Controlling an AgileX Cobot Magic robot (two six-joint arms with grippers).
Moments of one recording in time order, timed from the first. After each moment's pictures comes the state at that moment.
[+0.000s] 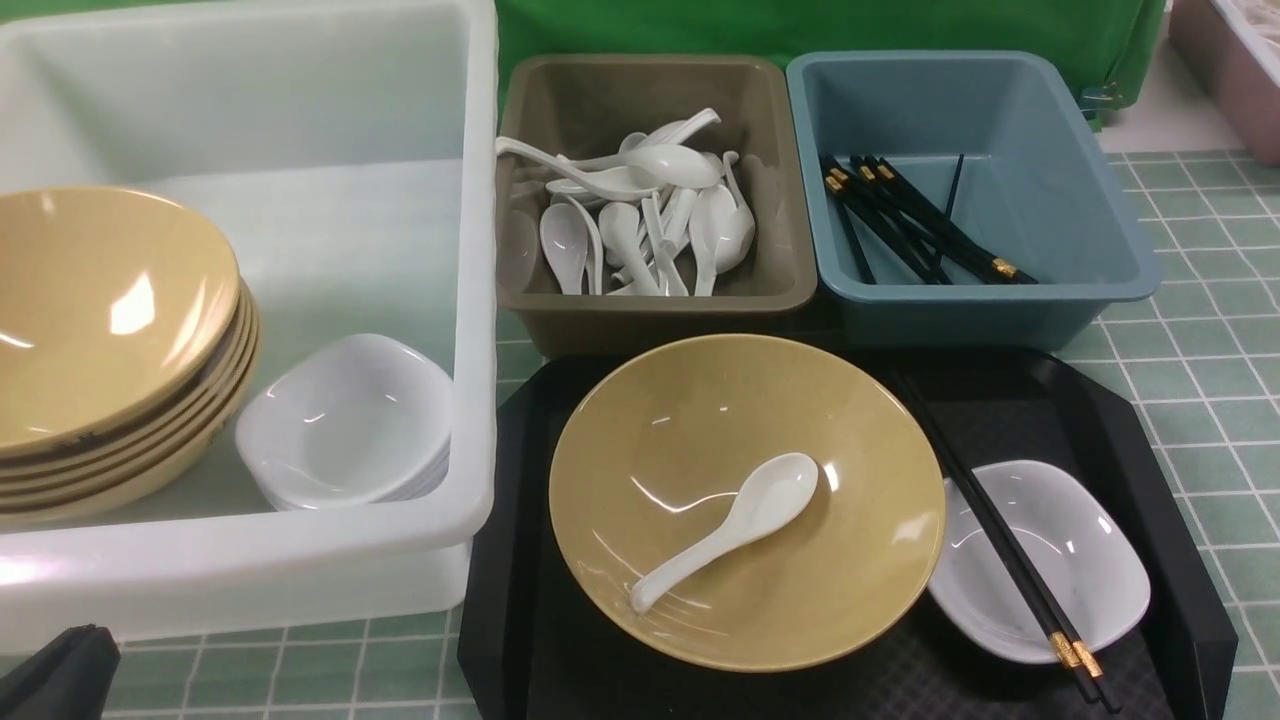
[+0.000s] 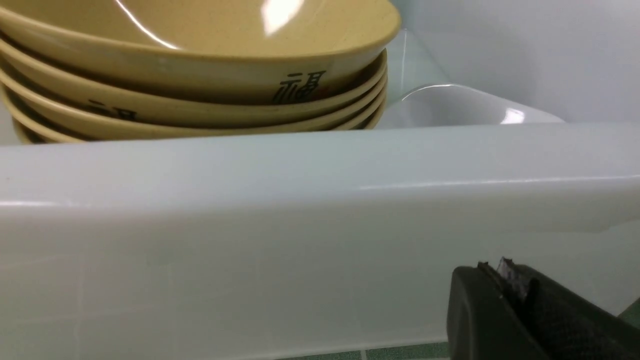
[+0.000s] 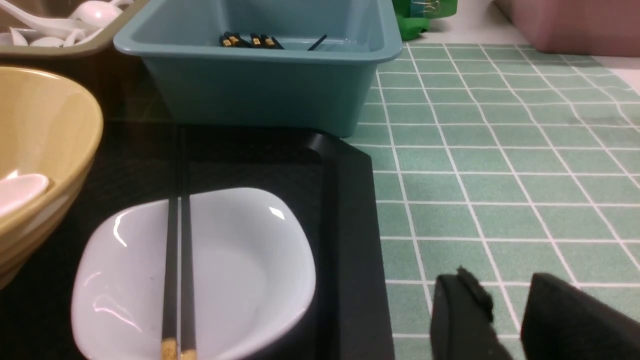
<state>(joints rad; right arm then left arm) -0.01 -0.01 0.03 -0.05 0.32 0.05 -0.02 -0.01 0.02 -0.03 0.32 0.01</state>
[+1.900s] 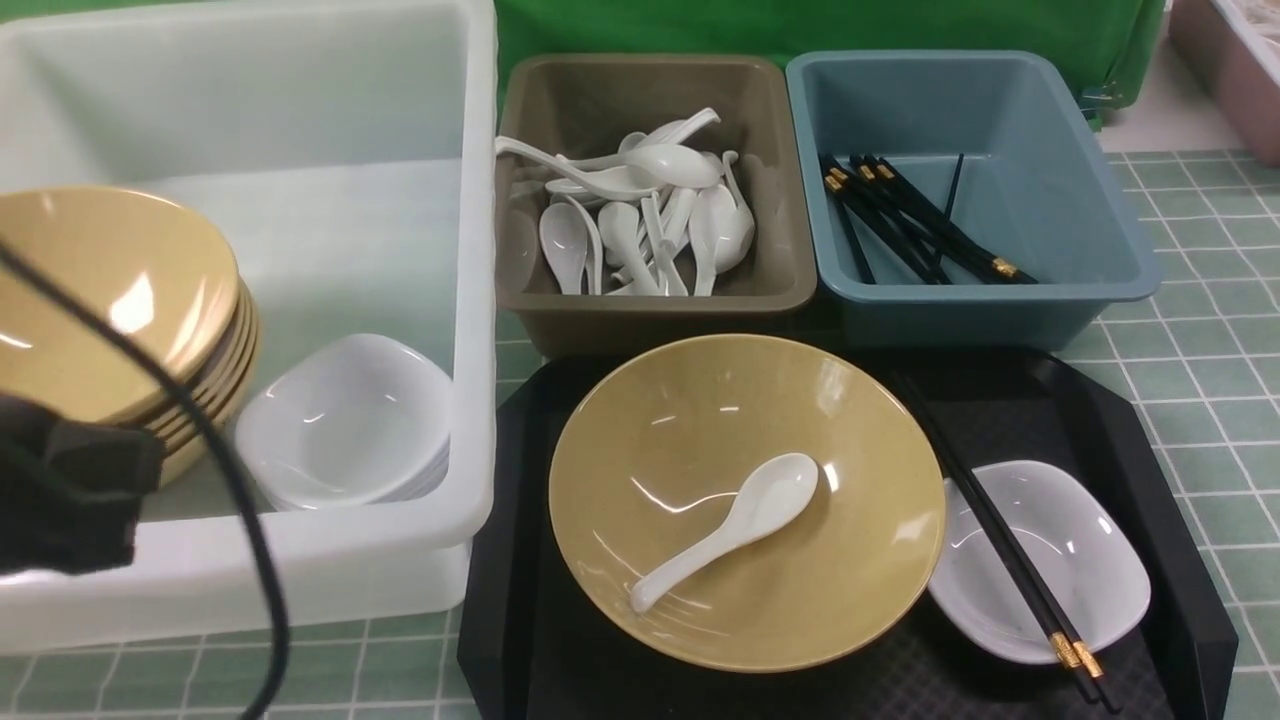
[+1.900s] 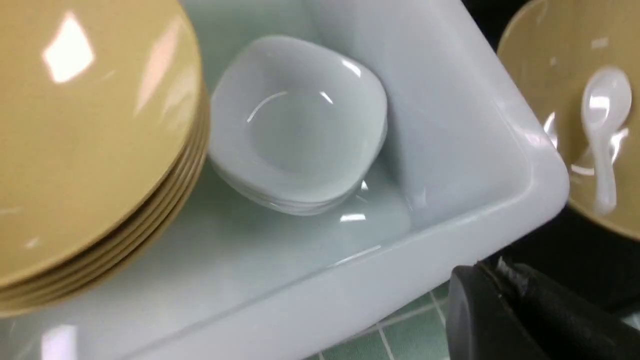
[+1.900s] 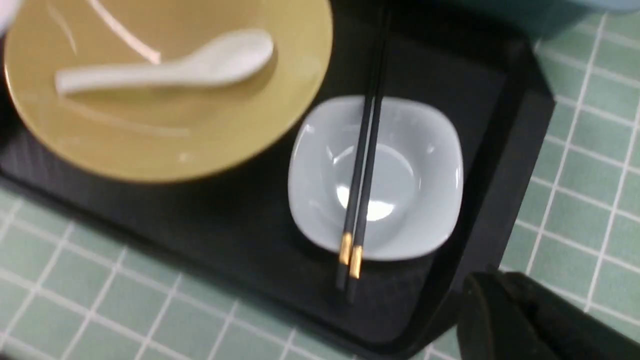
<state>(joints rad) 0.13 0.81 -0.92 0.16 1.14 -0.27 -0.15 0.82 -0.92 -0.21 1.04 0.25</state>
